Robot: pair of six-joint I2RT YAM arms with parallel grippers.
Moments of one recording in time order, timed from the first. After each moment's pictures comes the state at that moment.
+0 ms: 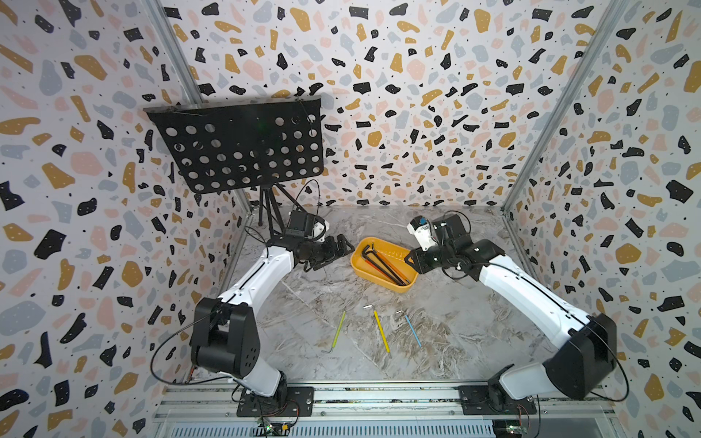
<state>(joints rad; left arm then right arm) -0.22 1.53 1.22 -0.58 0.57 -0.50 0.55 1.39 1.24 -0.67 -0.26 0.11</state>
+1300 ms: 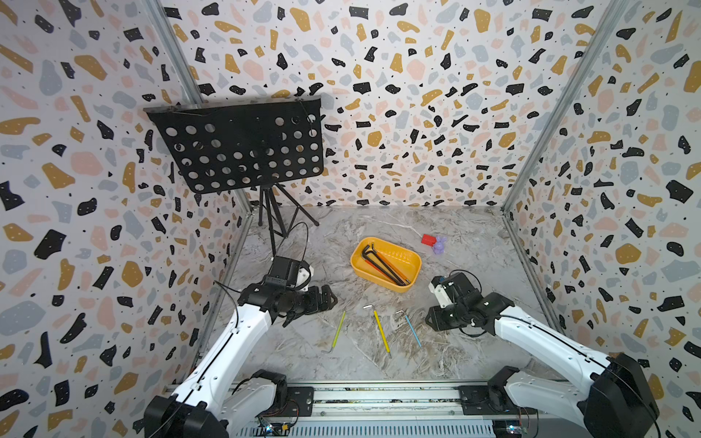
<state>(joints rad) -0.23 1.04 0.84 -0.88 0.40 -0.40 0.62 1.13 0.68 -0.67 -0.19 0.40</state>
